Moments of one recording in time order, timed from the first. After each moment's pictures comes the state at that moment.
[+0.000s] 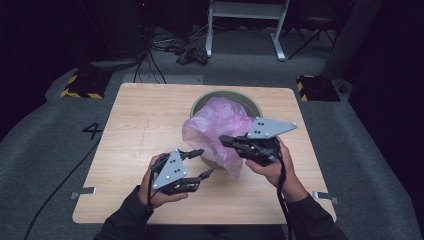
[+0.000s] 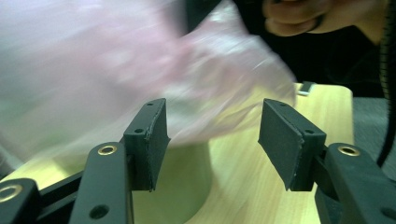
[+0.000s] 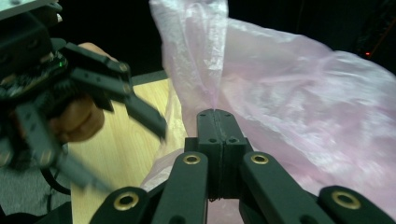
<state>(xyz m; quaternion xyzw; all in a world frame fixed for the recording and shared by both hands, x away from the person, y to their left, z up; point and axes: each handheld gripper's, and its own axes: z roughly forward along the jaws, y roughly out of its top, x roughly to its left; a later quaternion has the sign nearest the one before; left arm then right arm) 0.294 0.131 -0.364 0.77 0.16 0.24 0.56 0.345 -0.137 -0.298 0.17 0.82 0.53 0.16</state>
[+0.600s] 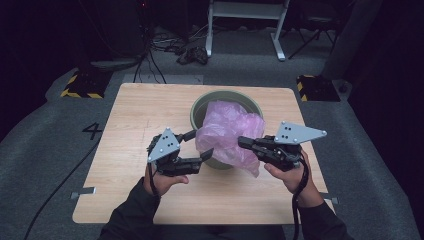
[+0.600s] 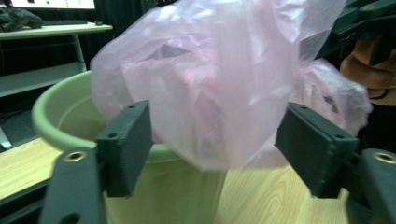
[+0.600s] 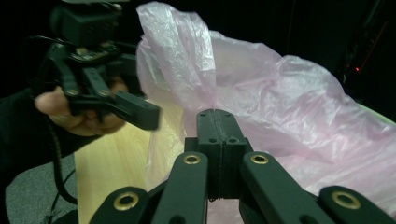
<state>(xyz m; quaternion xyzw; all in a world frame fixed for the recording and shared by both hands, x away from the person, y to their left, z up) 0.326 0.121 -0.352 0.73 0.26 0.21 0.60 0.334 -0.174 -0.297 0.17 0.79 0.57 0.16</state>
